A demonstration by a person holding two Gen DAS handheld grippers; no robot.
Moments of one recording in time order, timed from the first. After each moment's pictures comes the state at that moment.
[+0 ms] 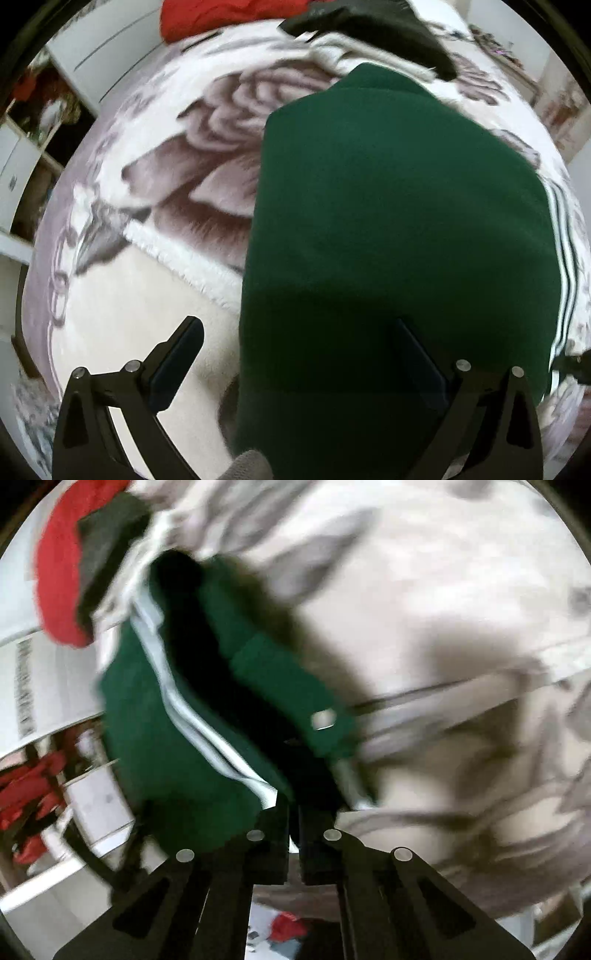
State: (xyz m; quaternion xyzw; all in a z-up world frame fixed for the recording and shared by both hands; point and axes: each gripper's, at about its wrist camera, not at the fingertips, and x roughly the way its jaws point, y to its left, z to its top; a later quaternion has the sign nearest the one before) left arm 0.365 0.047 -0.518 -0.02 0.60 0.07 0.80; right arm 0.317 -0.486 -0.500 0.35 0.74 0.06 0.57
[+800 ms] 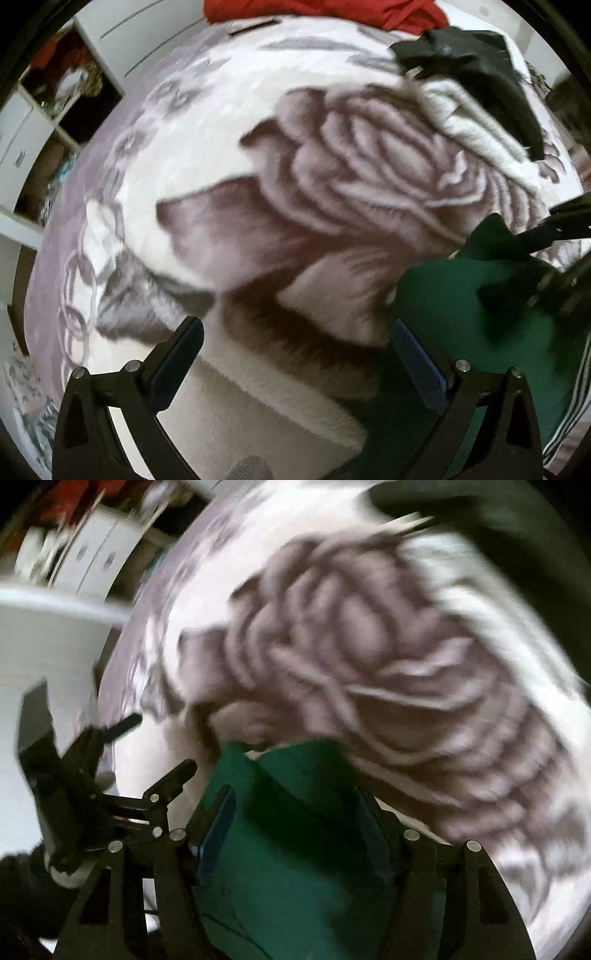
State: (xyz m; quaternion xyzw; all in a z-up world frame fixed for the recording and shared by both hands) left arm 0.455 0.165 -0.525 -0.07 0.61 0.12 0.78; right arm 0.550 -0.050 -0.441 -0.20 0.70 0.39 0.56
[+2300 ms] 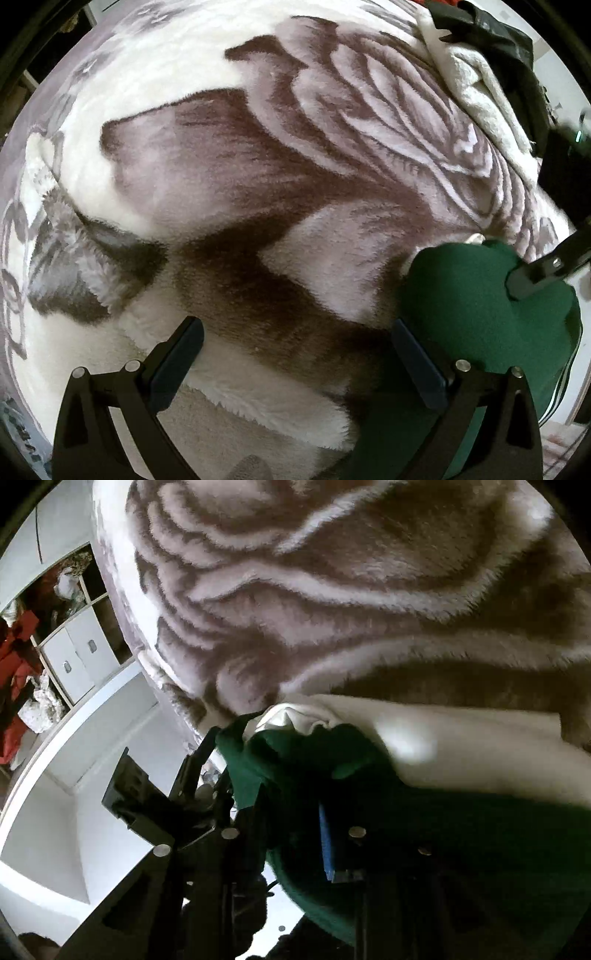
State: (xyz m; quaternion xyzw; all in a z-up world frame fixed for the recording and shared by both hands) left arm 0.449 0.180 -0.573 -0.17 0.66 0.05 0.73; right arm 0.596 -0.111 -0.547 0.15 0.89 0.28 0.34
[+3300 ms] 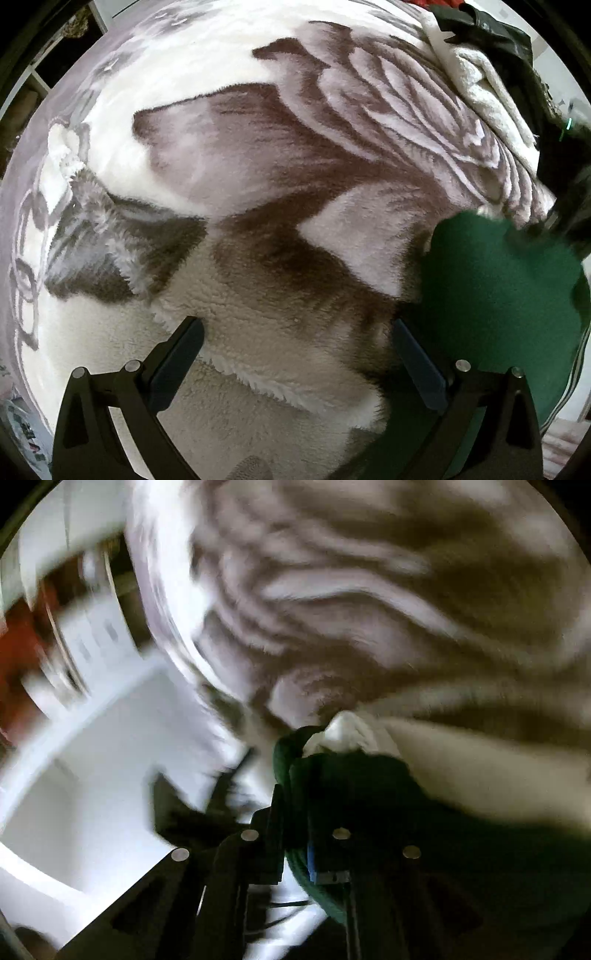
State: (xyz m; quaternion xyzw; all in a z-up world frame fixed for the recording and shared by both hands) left arm 0.415 0.195 -0.578 -0.15 0.65 0.07 0.74; right arm 0.605 -0.095 -0.564 0.22 0.87 0.28 0.35
